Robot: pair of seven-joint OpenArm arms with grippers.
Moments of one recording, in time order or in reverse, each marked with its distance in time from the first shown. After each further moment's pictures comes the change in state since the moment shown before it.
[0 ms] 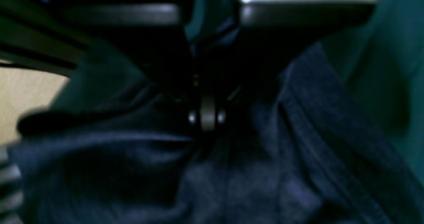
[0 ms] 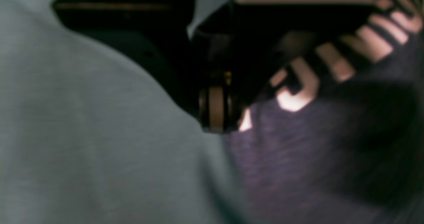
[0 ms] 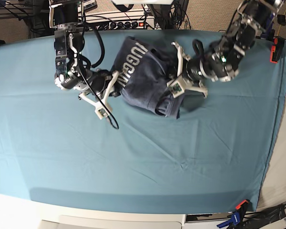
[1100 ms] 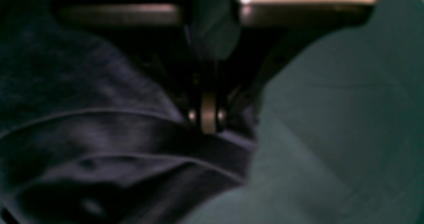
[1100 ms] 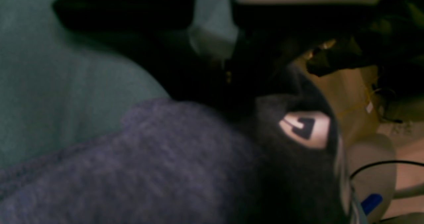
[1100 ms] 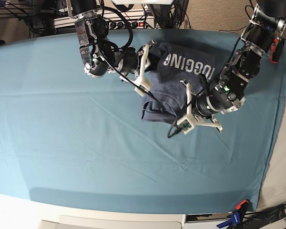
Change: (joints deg) left arm -13.1 -1.7 0.0 -3.8 6.5 5.5 1.4; right arm -3.8 -6.4 -8.0 -0.4 7.1 4.4 -4.5
